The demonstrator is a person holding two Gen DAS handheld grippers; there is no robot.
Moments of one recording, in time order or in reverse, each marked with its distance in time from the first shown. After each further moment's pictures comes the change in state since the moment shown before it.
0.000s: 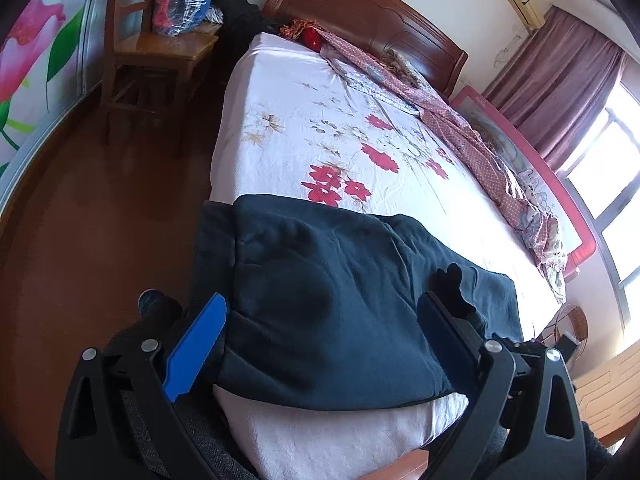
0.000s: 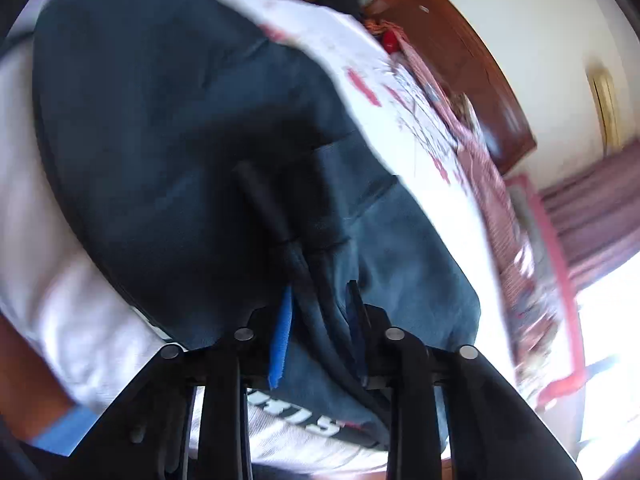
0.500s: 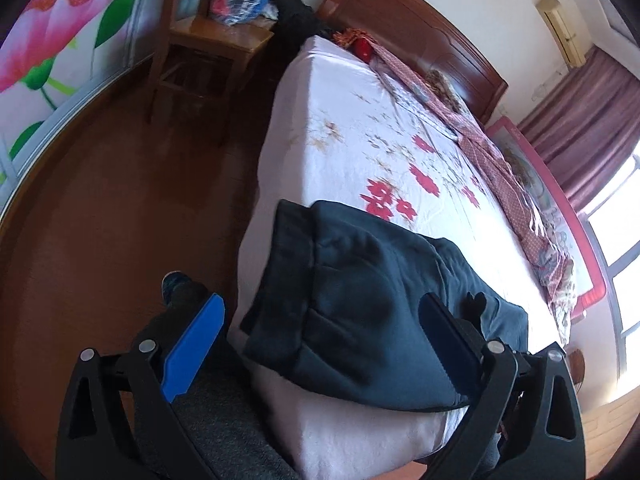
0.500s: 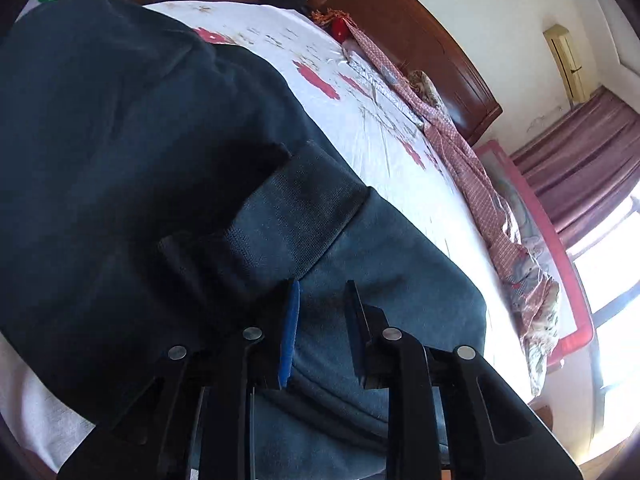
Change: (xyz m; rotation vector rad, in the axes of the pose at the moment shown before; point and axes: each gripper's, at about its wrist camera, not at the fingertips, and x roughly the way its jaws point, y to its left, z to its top) left arm -0.024 0.062 -0.005 -0.192 -0.019 0.079; right arm 0.050 0.005 0.004 0.045 0.042 -0.121
